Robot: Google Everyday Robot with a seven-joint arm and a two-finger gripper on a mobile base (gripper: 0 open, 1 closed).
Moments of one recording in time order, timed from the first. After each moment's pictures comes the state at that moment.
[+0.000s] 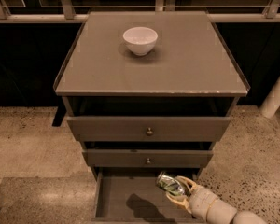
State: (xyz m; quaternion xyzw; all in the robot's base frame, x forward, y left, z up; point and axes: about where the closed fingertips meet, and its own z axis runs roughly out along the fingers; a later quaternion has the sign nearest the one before) arm 0.434 -0.154 0.493 -0.40 0.74 0.12 0.54
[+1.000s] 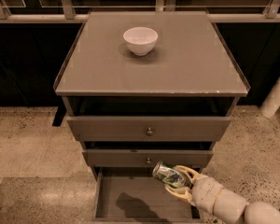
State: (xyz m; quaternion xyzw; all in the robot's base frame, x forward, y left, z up) arm 0.427 -0.136 0.589 -0.45 0.69 0.11 0.56
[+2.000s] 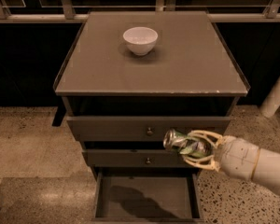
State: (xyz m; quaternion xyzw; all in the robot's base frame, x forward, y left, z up) arm 0.438 -0.158 0.763 -0.56 0.55 0.10 0.61
